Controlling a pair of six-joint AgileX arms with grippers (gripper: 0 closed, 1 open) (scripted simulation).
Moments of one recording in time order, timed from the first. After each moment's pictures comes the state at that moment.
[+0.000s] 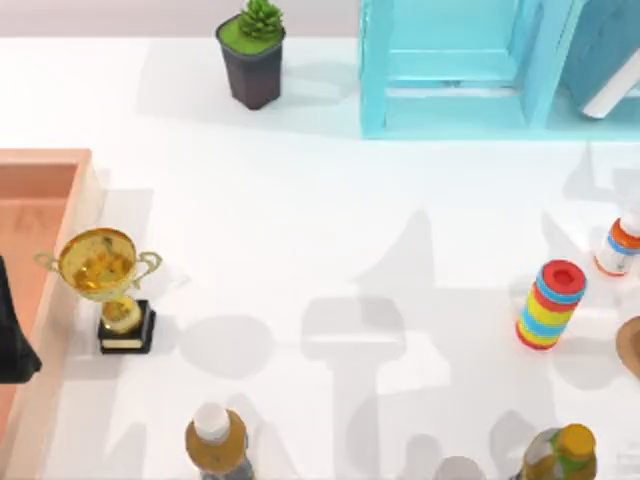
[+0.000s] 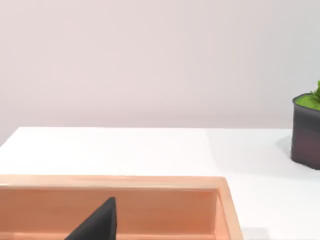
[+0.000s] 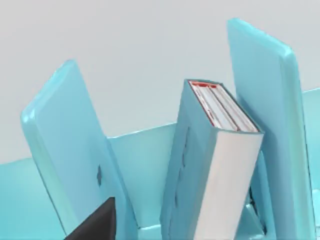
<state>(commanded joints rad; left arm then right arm) 0.00 0.00 0.00 0.00 0.00 0.00 -0.08 1.55 0.55 0.99 -0.01 0.26</state>
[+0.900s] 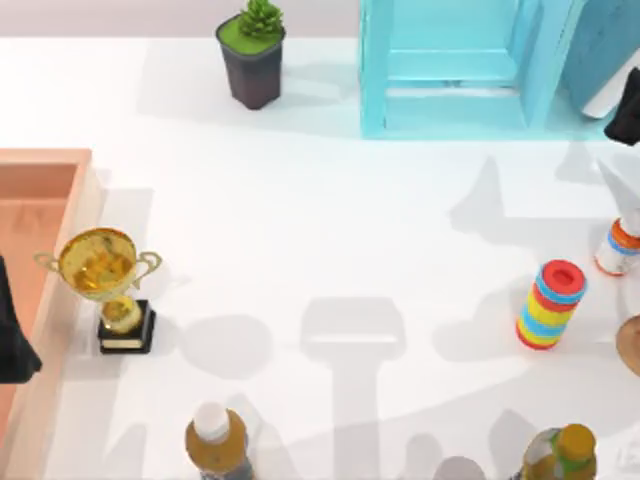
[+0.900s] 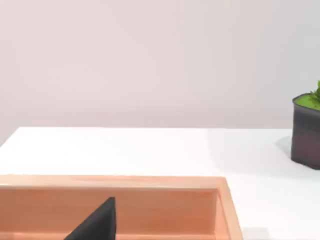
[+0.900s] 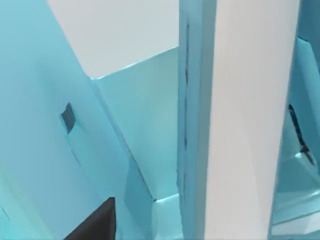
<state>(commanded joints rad) 0.00 0.00 0.00 0.00 0.00 0.00 -0.07 2.19 0.78 1.42 -0.05 0.41</state>
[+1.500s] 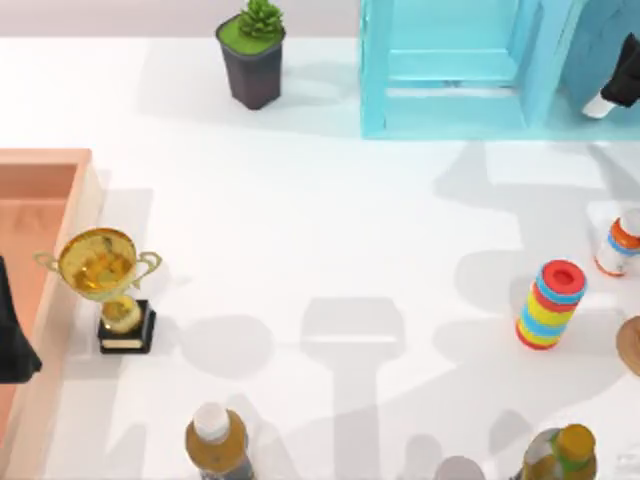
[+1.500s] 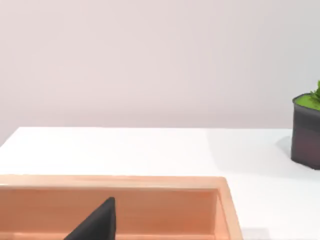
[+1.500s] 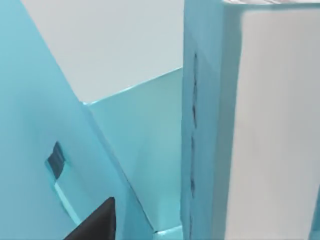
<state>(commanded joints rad) 0.00 0.00 0.00 0.00 0.00 0.00 -0.07 2.20 0.95 1.23 -0.05 0.41</state>
